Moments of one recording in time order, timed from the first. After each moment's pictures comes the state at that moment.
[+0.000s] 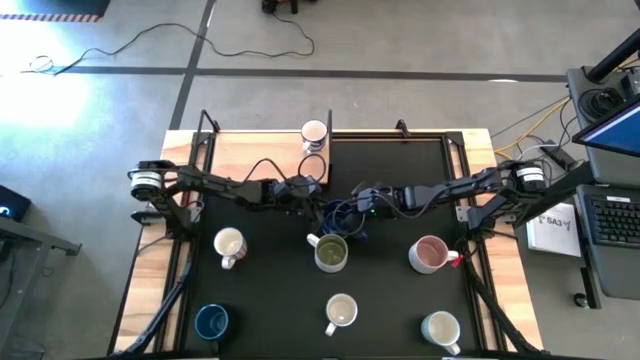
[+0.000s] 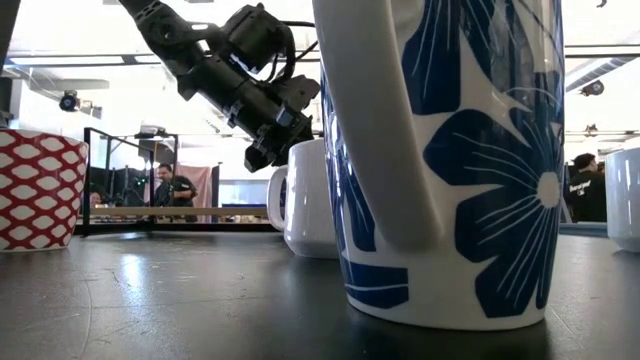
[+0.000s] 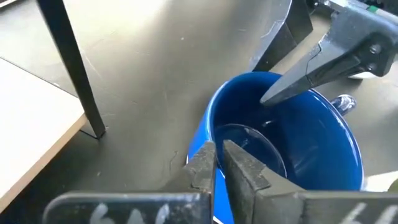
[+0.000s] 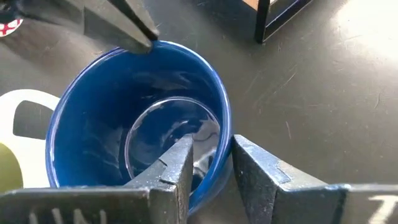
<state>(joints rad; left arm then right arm) 0.11 1.70 0.89 0.17 -0.10 -0.37 -0.02 1.56 0.86 -0.14 0.23 0.61</state>
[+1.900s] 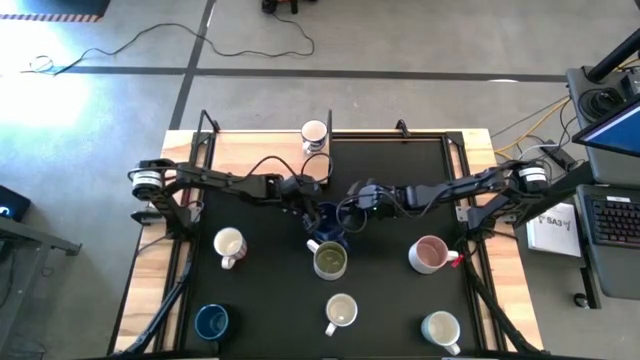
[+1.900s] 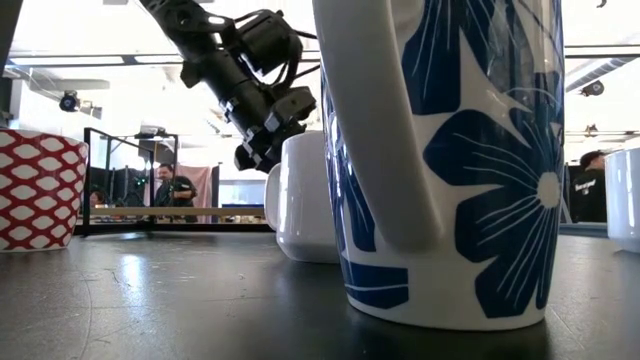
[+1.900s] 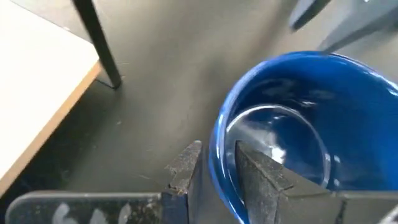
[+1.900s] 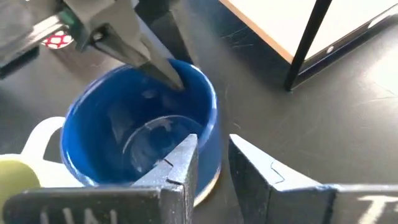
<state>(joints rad) 0.13 1.70 1.00 -0.17 -0.07 -0.36 -0.03 1.54 0.86 -0.03 0.21 0.47</state>
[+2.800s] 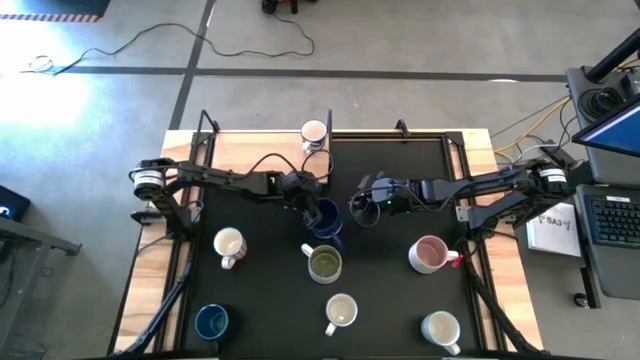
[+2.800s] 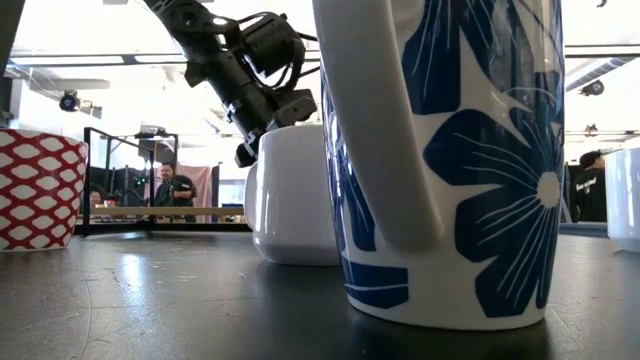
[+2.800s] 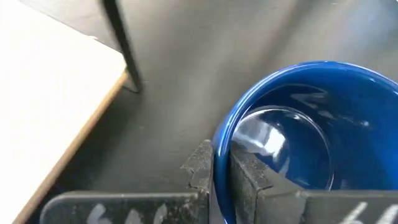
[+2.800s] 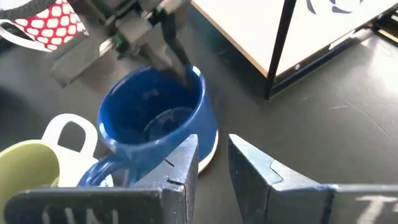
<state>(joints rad) 0.16 1.70 1.03 -0.20 -0.11 -0.32 -0.03 1.38 0.86 -0.16 0.21 0.45</state>
